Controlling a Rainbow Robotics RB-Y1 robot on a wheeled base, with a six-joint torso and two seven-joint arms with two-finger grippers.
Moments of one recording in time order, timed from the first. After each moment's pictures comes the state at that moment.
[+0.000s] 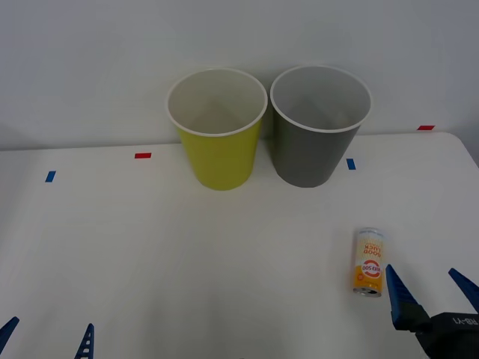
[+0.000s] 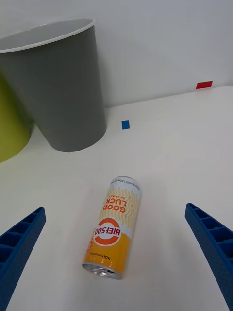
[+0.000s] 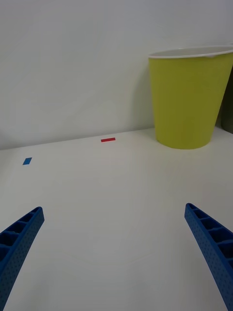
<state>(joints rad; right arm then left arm) 0.97 -0.37 0.08 -2.45 -0.44 0.11 1.55 1.12 0.51 -0.23 -2.12 0.34 -0.64 -1.72</state>
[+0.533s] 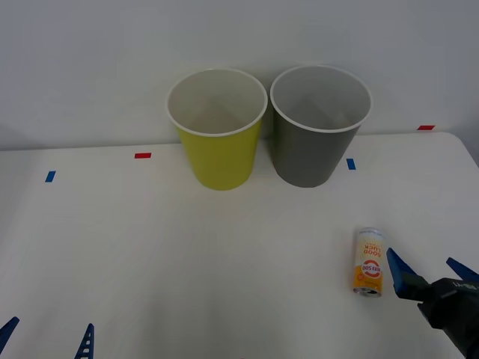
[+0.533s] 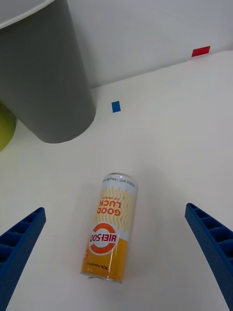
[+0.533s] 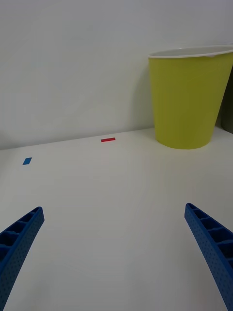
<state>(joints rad) 0.81 -0.35 -0.03 -2.57 -0.35 0.58 1.31 1.12 0.51 -0.23 -2.12 0.34 -0.64 -1.72</state>
